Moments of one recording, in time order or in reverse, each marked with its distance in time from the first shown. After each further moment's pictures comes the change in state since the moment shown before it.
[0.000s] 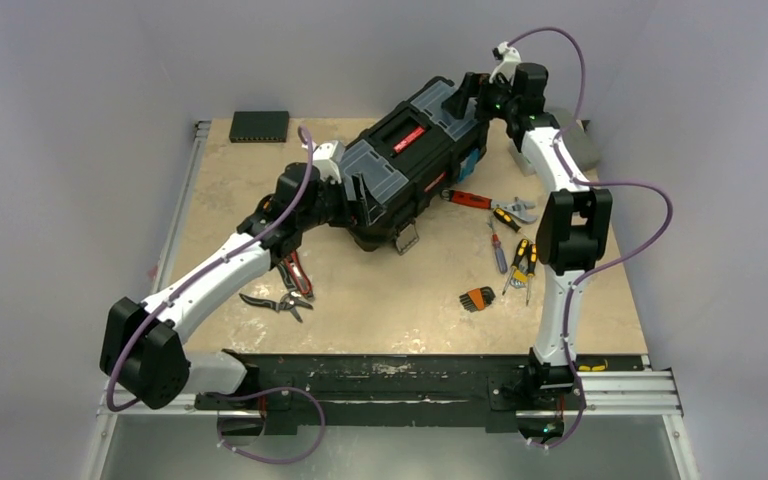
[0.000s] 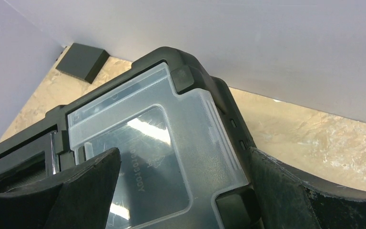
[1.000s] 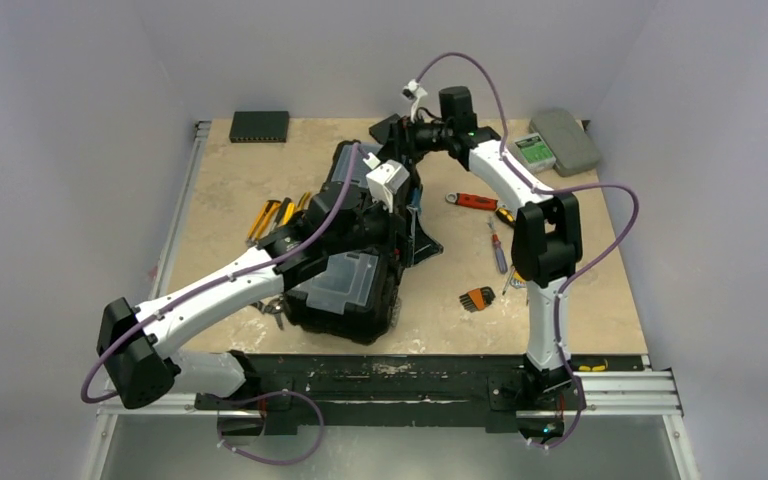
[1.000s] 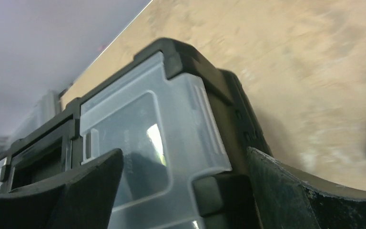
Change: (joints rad) left arm -0.338 -0.021 0.101 0.009 0.078 0.039; right arm 0.257 -0.058 -0.095 -0.129 -0.273 -0.093
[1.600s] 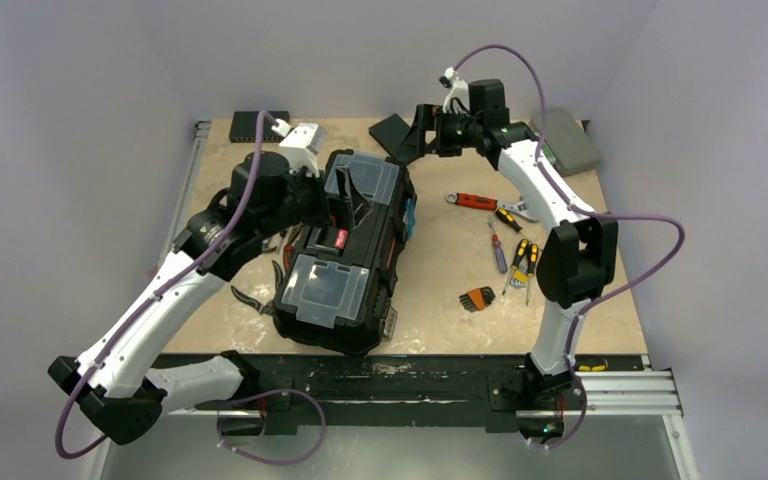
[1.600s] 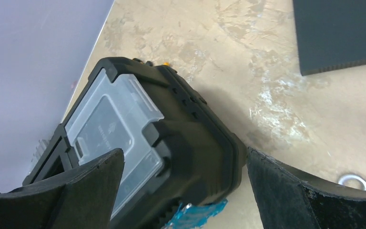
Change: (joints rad) left arm 0.211 -0.171 0.229 -0.485 -0.178 0.060; right arm -0.030 -0.187 -0.084 -0.207 0.224 0.162
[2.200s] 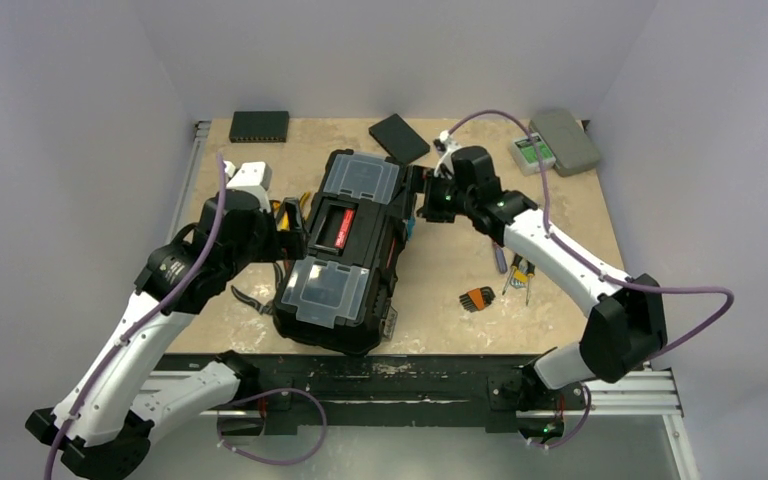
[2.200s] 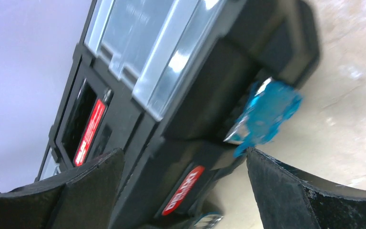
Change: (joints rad) left arm 0.108 -0.215 -0.092 -0.377 -0.330 -0.011; right arm 0.171 -0.478 -0.593 0.133 0.264 0.265
